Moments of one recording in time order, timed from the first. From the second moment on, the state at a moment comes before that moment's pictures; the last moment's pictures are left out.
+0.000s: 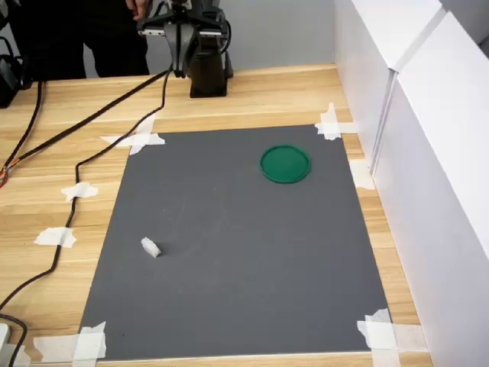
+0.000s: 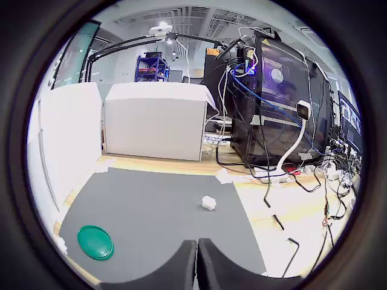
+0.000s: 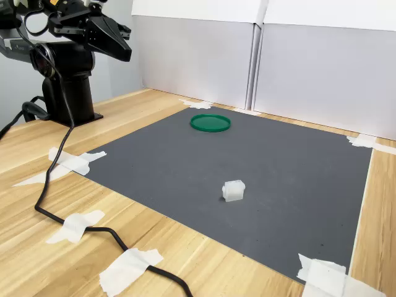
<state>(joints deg) -2.9 -0.7 -9.1 1.2 25.4 -7.8</state>
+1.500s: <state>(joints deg) -2.9 -0.7 -9.1 5.4 24.5 -7.4</state>
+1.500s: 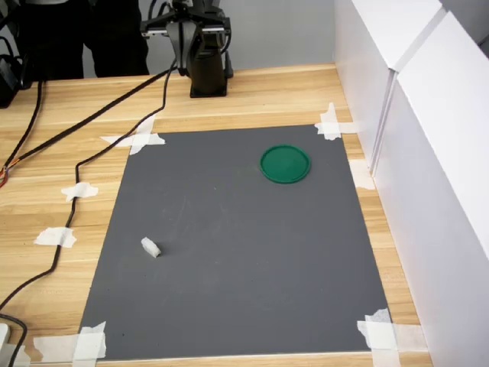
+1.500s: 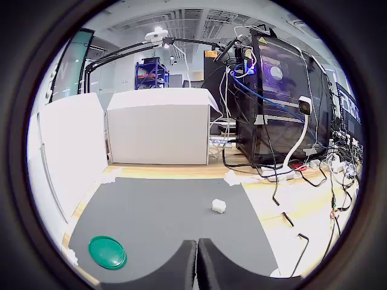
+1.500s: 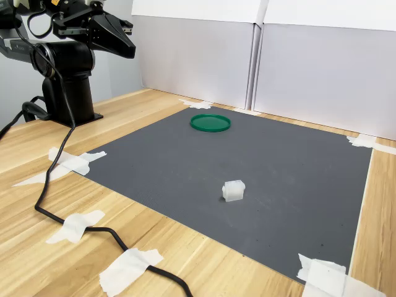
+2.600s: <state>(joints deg) -2.9 28.2 -32.1 -1.1 36.3 -7.4</state>
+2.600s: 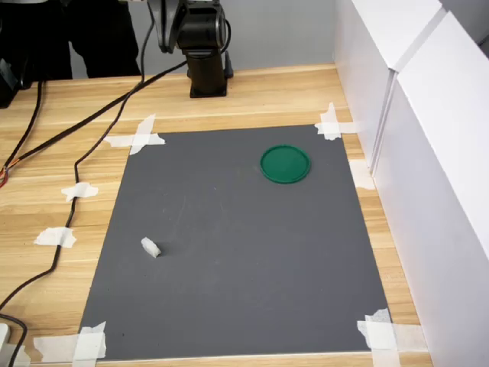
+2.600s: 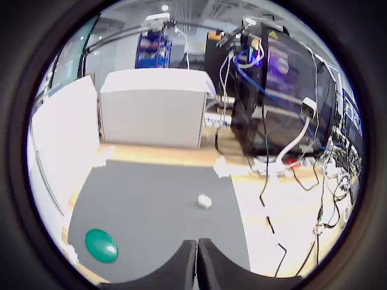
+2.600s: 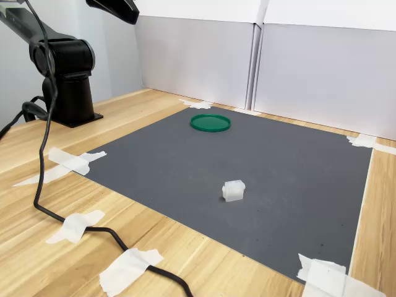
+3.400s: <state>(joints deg) -2.9 80.4 -66.7 6.7 61.8 -20.5</state>
